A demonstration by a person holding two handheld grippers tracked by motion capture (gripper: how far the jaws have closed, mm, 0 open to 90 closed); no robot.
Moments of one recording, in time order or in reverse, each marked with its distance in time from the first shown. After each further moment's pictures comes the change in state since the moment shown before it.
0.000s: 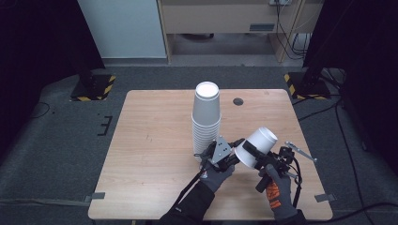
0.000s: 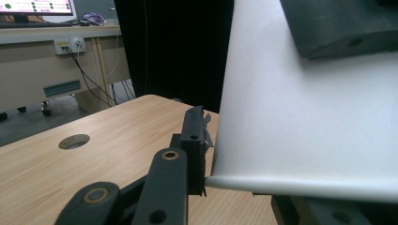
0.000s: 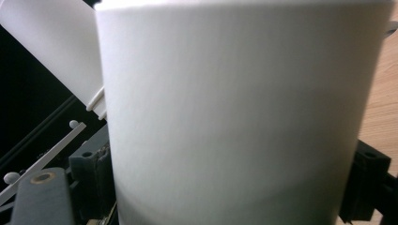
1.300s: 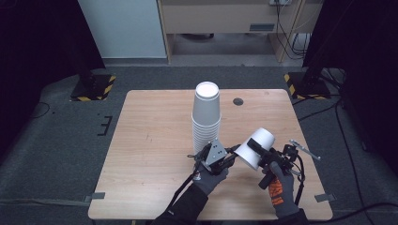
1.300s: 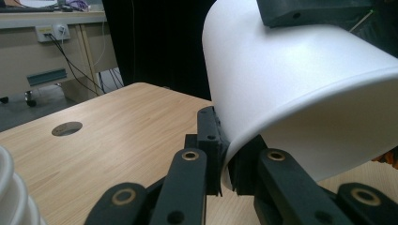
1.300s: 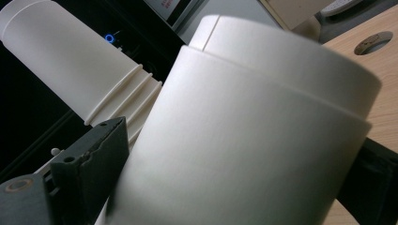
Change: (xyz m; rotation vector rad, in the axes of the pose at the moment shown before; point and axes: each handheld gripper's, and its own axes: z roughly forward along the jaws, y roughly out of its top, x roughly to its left) left arm 0.002 0.004 -0.023 0.060 -0.051 0.002; right arm -0.011 0.009 -0.002 -0.028 0.019 0.023
